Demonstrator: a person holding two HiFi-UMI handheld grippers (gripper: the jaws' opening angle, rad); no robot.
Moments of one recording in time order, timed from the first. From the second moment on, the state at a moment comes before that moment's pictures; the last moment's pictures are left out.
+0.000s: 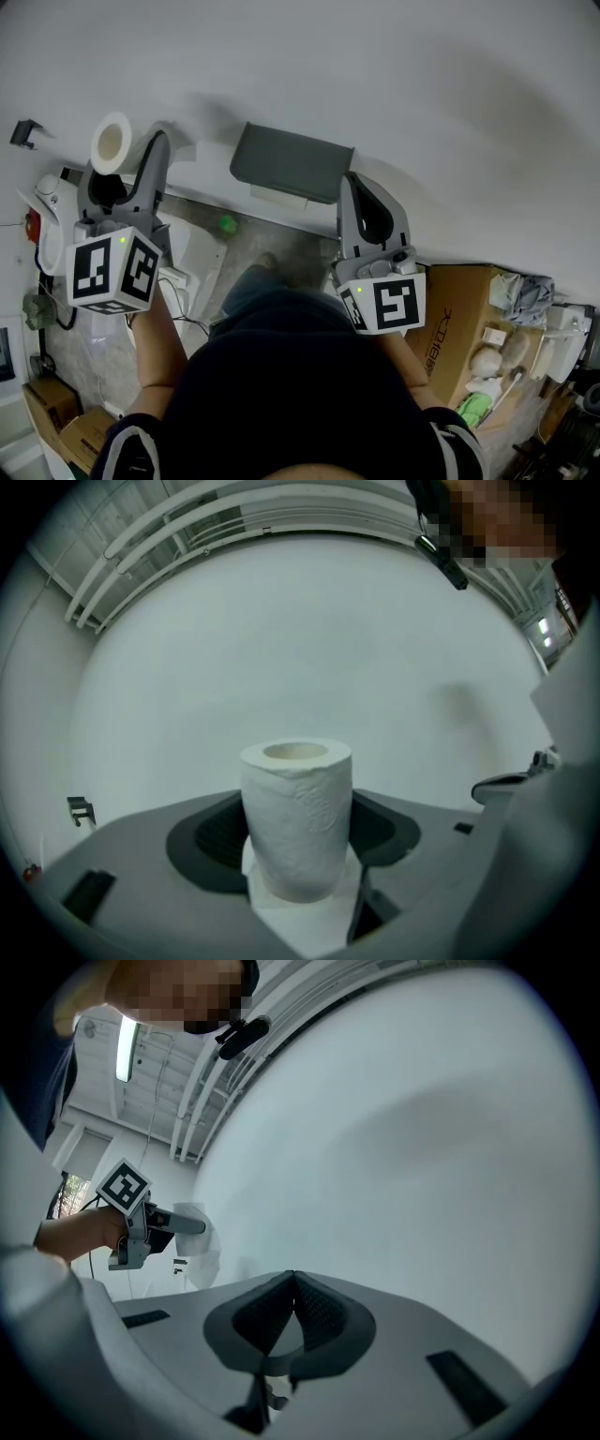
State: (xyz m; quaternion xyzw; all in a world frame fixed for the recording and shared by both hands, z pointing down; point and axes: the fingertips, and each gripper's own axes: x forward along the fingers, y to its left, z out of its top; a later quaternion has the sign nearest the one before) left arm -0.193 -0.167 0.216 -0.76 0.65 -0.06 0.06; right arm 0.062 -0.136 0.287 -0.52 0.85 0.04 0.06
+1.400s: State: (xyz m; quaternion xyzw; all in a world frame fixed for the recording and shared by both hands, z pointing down) left arm -0.117 -0.186 0.213 -0.81 0.58 -0.07 0.07; right arm 0.071 -0.141 0.288 -0.53 0.85 0.03 0.06
